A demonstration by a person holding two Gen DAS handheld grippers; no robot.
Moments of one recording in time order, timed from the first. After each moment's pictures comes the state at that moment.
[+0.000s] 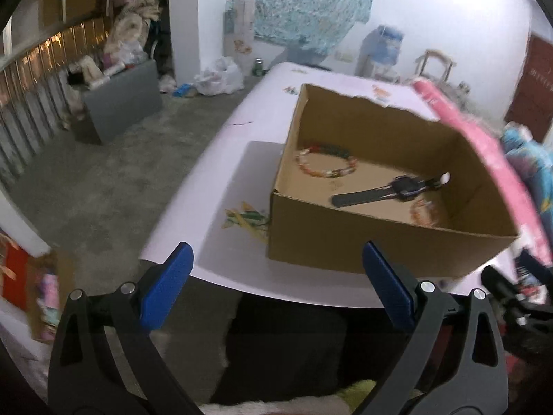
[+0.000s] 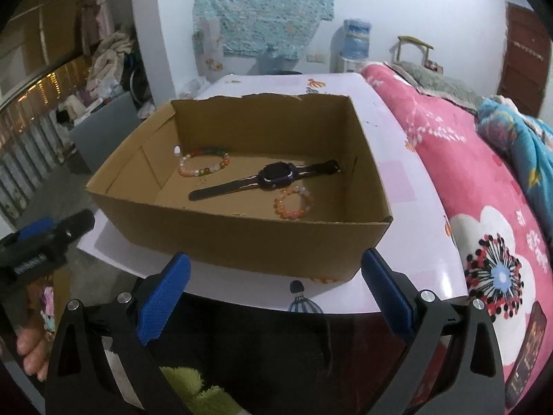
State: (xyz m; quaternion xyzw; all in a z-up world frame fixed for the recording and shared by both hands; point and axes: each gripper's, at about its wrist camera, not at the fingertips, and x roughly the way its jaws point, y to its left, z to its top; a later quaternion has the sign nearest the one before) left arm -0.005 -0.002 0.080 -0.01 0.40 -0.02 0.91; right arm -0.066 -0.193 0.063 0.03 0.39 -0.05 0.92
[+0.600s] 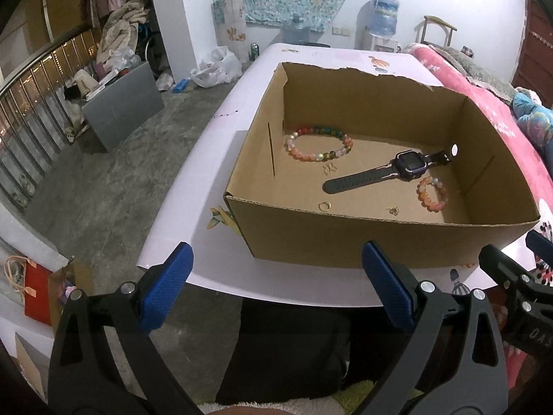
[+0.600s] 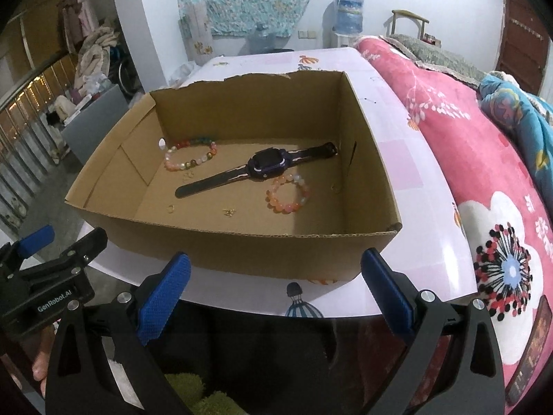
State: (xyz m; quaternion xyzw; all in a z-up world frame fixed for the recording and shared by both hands) left arm 0.010 -0.036 0.074 0.04 0.44 -0.01 0.90; right arm -0.040 -0.206 0.054 0.06 0.43 -0.06 0.90
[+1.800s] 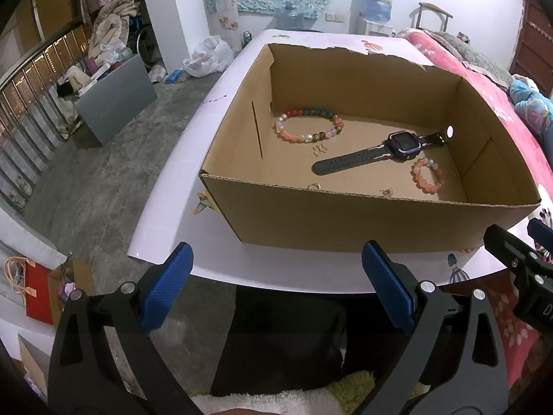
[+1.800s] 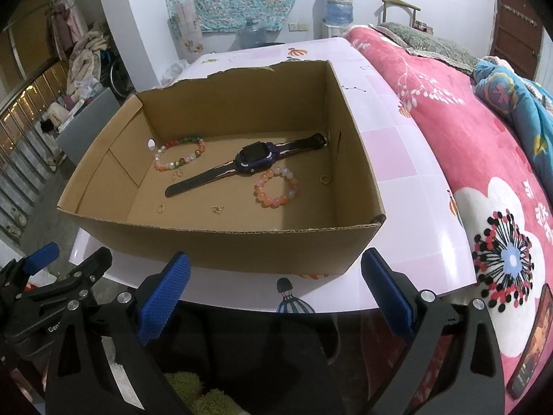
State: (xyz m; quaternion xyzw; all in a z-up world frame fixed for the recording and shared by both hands) left arm 0.006 -0.047 0.065 0.04 0.46 -0.02 0.89; right arm -0.039 -0.220 0.050 0.08 0.44 -0.07 0.89
